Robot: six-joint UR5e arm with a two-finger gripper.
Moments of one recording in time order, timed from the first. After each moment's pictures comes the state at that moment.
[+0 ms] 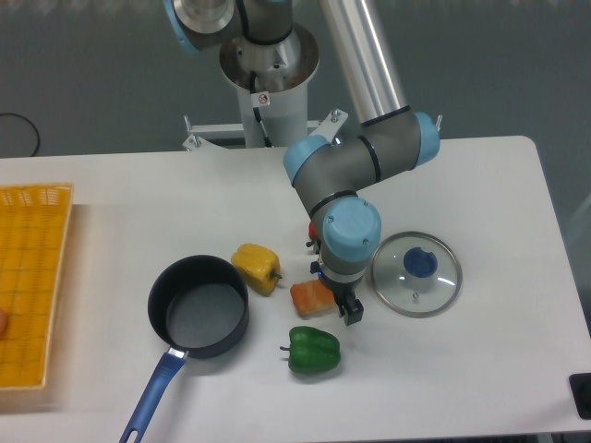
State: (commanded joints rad) arm 2.48 -2.11 -1.66 -1.04 1.56 1.63
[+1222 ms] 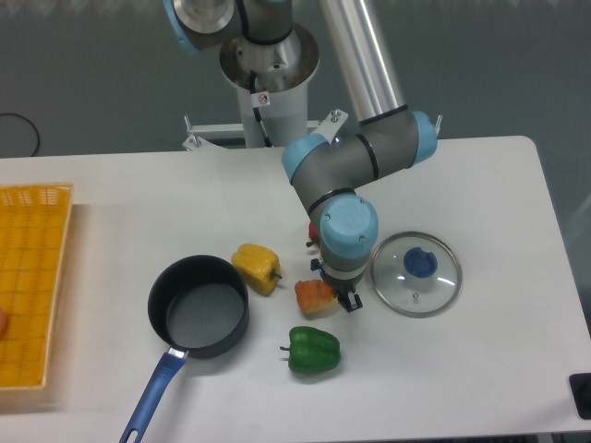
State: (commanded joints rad) arm 2.49 -2.04 -1.66 -1.04 1.60 1.62
